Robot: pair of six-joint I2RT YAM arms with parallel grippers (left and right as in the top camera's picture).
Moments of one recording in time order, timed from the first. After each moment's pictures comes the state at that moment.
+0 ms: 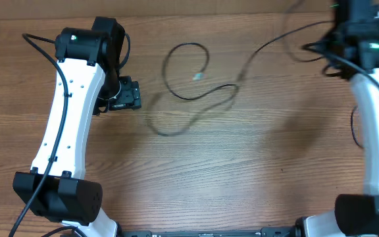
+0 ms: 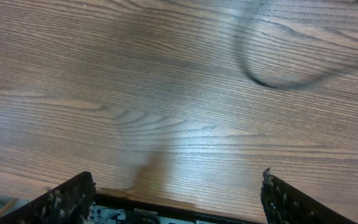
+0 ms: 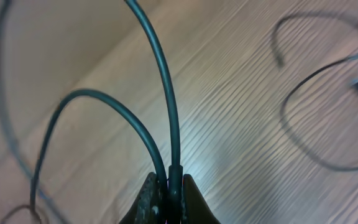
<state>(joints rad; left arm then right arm) -0.15 1.80 1.90 -1.68 -0.07 -0.34 -0.02 1.66 1.85 -1.13 0.38 0.73</state>
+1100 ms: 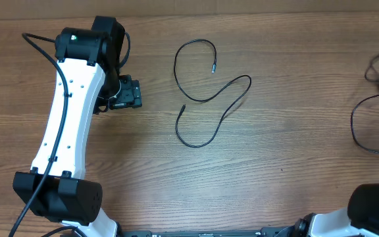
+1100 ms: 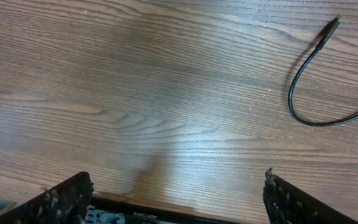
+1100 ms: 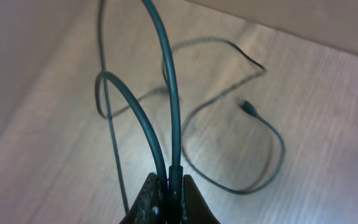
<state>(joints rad) -0.15 1.80 1.90 -1.67 -0.07 -0.34 -0.45 1.70 1.86 -1.15 0.31 0.62</state>
